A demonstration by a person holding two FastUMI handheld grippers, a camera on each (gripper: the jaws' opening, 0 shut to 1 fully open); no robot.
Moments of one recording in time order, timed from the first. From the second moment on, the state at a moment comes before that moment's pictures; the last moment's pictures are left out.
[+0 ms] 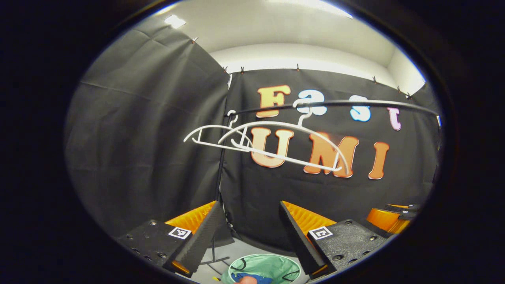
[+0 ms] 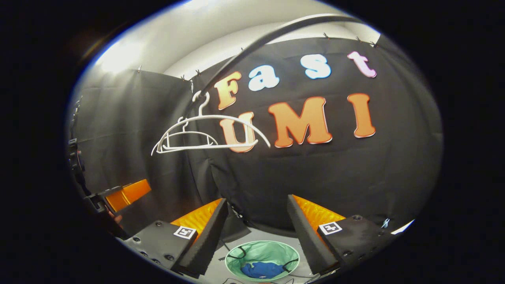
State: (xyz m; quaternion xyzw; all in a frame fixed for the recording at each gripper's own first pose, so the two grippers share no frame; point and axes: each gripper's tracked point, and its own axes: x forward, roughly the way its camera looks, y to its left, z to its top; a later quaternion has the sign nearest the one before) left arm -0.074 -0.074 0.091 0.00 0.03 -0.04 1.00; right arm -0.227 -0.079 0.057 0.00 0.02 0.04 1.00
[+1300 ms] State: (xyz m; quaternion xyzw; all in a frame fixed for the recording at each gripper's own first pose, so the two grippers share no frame) left arm -0.147 -0.062 0.149 -0.02 -0.01 -0.10 0.99; right arm -0.352 -0.060 0.101 -0.02 -0.05 0.01 1.00
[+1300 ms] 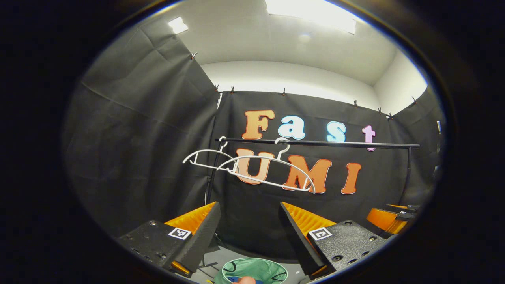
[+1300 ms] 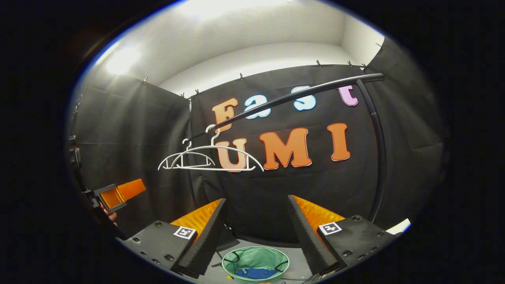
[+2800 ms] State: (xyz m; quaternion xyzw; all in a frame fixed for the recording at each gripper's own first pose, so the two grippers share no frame) left arm -0.155 -0.052 0.144 -0.02 0.00 -0.09 1.00; right arm -0.358 -0.063 0.102 -0.01 -0.05 0.01 1.00
